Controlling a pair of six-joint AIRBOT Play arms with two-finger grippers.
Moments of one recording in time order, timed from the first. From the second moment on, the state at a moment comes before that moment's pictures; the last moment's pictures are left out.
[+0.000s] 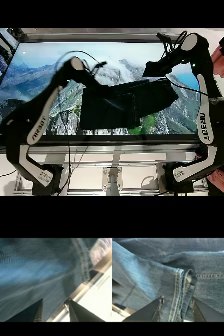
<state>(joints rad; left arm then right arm) -0.34 -1.75 1.71 0.94 -1.43 -1.33 0.08 -1.67 1.88 -1.18 1.49 1.45</state>
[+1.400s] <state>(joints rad) -0.09 -1.75 1.39 1.13 -1.44 -1.27 0.16 -2.00 1.78 -1.08 1.46 1.29</state>
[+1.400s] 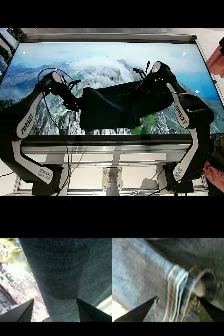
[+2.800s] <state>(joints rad) -0.10 -1.78 1.39 1.03 -1.36 -1.30 0.18 -2.00 2.03 -1.19 1.35 1.40</state>
